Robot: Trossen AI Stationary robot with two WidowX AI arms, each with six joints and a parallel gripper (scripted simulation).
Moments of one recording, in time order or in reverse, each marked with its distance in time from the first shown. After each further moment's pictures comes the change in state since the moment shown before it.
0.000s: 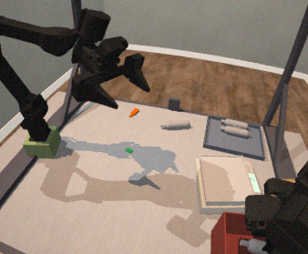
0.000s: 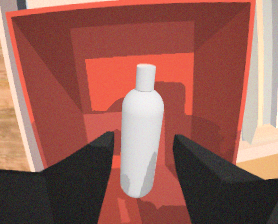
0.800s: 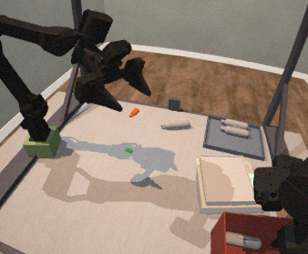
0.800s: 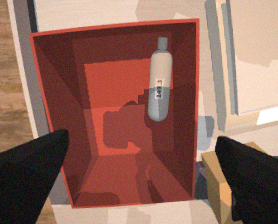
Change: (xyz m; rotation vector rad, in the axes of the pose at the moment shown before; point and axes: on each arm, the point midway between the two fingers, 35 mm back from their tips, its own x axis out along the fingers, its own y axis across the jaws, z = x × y) left arm -0.054 -0.014 0.008 0.017 -0.017 0.000; right arm 0.005 0.005 -0.008 -0.093 0.055 0.048
